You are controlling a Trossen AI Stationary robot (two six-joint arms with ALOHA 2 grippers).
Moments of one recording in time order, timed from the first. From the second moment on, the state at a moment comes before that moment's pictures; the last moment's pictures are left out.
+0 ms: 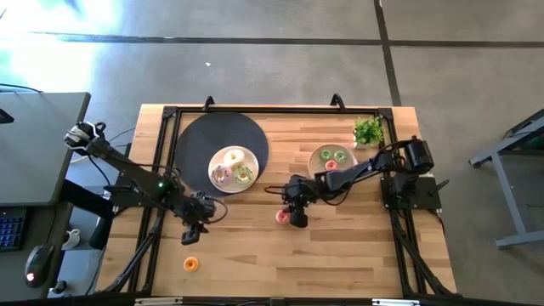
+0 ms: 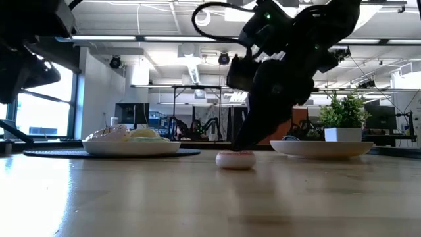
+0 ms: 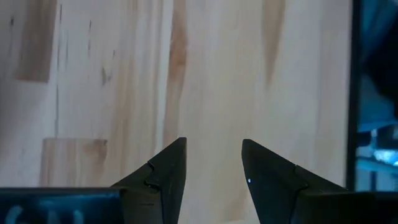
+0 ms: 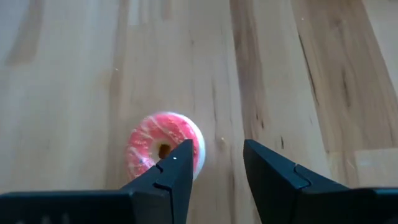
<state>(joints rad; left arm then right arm) -0.55 1.07 0.63 -0.56 0.04 -0.67 0.10 1.83 0.90 0.09 -0.10 0.26</state>
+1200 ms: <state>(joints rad) -0.54 1.09 0.63 -0.57 0.01 -0.66 -0.02 1.45 0.90 -0.62 0.46 0.29</state>
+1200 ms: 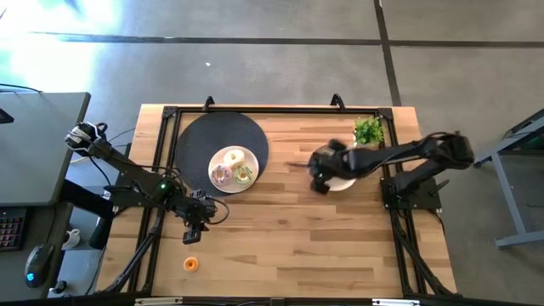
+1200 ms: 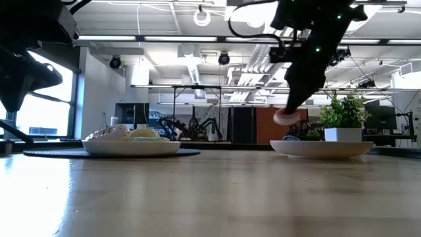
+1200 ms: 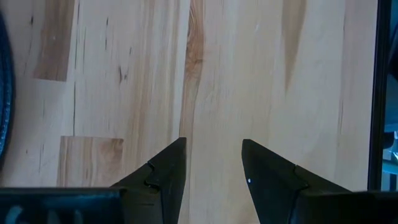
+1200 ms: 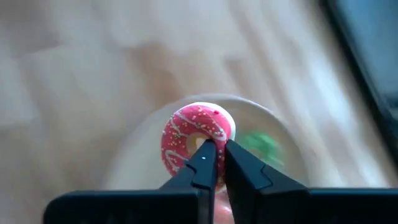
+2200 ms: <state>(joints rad) -0.54 1.09 0.63 -0.57 -0.02 -0.66 -0.13 1.55 0.90 -0.68 0.23 0.33</state>
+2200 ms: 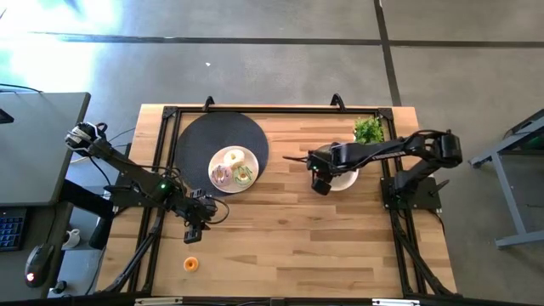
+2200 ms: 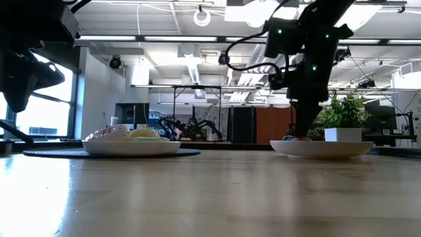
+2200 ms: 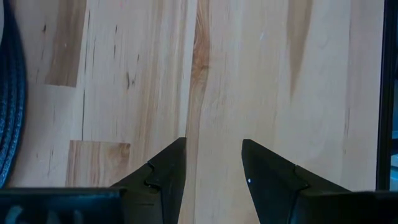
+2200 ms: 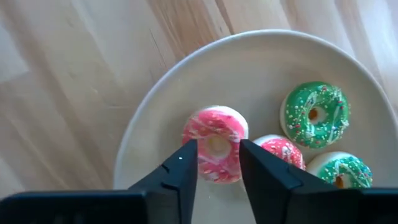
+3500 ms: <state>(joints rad) -0.89 1.44 0.63 -0.31 0.08 -0.80 -0.12 1.31 0.90 -0.56 0.32 0.33</state>
